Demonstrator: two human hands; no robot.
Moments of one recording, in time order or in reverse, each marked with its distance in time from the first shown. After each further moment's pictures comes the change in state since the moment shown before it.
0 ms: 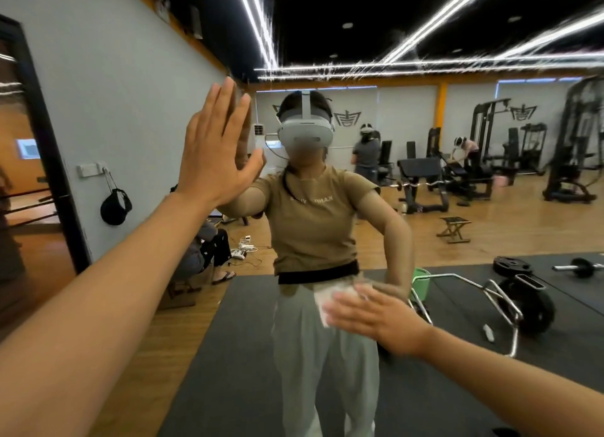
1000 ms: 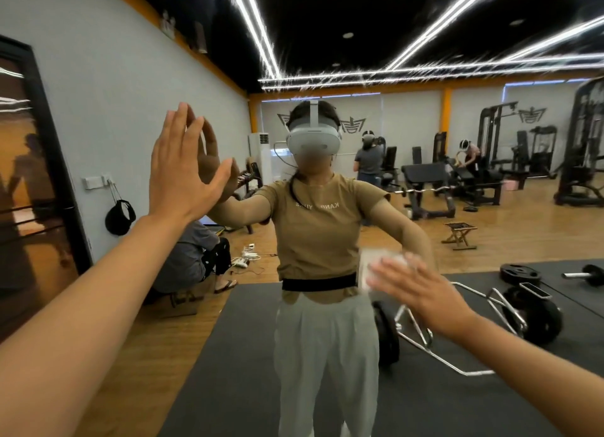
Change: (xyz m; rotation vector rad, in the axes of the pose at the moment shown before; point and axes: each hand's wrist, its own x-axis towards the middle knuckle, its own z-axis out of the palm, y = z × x) left_hand 0.002 0.034 0.000 -0.084 0.050 -0.224; right_hand -0.086 0.086 -0.033 0.134 0.094 0.322
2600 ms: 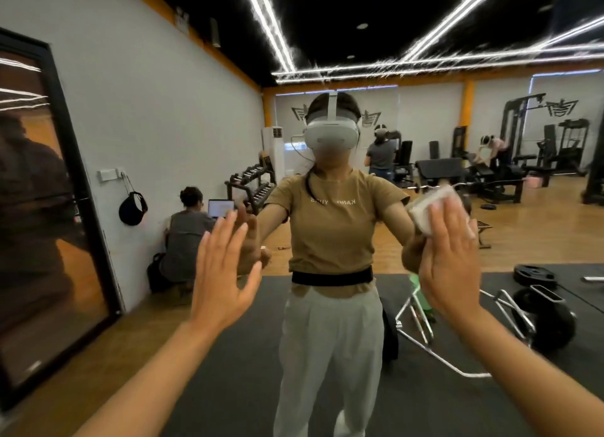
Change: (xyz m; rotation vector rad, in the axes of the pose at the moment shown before) left_hand -0.154 0.078 0.067 -0.118 -0.109 0.096; right_hand -0.013 0.043 -0.029 0.168 0.368 0.752
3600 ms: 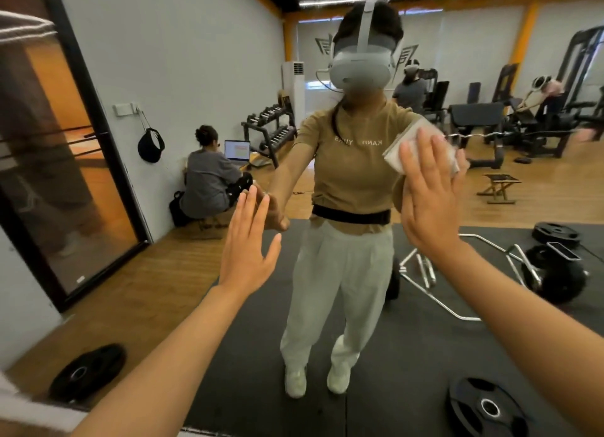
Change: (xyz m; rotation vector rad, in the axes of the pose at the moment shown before) left_hand -0.059 0.041 0.044 0.046 -0.191 -0.183; right_hand 0.000 0.000 0.011 0.025 0.010 -0.243
